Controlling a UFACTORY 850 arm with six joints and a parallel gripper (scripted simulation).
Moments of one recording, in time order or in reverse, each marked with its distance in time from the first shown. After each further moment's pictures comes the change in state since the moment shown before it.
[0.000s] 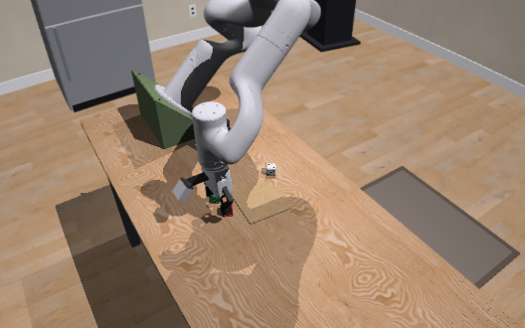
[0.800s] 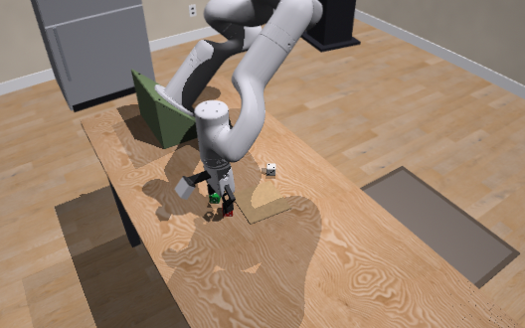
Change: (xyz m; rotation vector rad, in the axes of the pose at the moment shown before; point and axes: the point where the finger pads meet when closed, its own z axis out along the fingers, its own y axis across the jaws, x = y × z) arm -0.009 0.003 0.000 0.000 0.000 0.000
